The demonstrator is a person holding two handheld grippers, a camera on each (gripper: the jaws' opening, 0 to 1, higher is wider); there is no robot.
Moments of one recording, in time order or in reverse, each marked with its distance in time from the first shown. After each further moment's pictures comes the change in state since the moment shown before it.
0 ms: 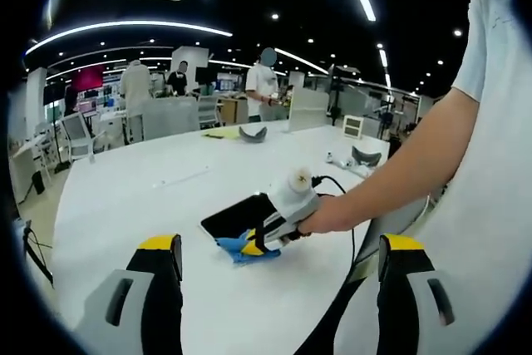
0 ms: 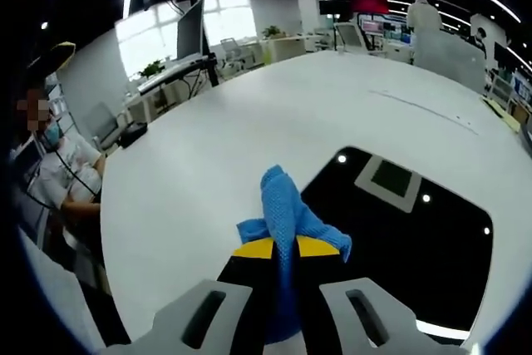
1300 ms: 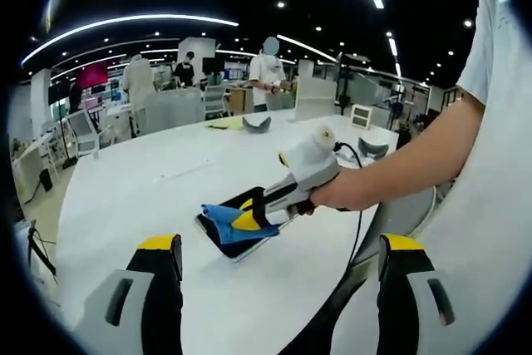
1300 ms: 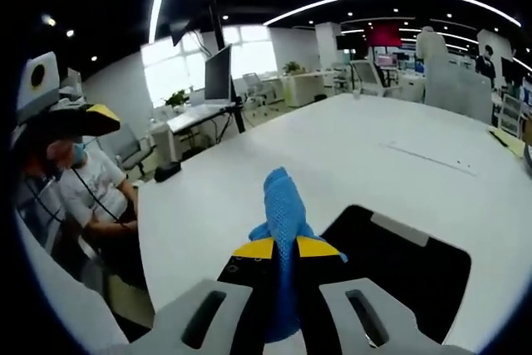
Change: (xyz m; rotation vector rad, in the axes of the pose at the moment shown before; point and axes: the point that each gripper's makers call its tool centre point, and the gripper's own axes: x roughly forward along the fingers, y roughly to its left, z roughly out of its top) left arm 0.018 -0.029 0.005 -0.012 0.053 0.049; right arm -0.064 0.017 0.054 -0.021 -0.200 0.084
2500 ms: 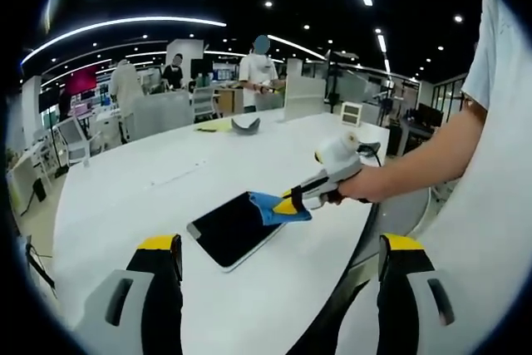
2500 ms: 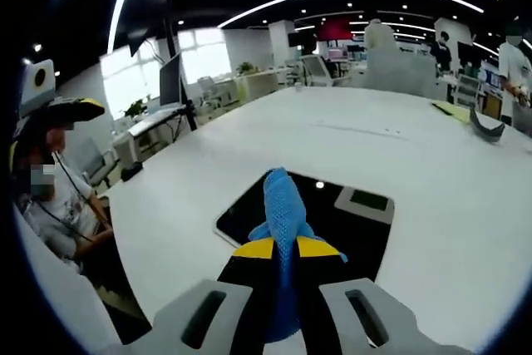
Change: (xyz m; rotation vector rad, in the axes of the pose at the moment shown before) left arm 0.011 -0.007 0.010 0.041 0.013 -0.051; right arm -0.084 -0.078 -0.055 0.131 0.009 -0.225
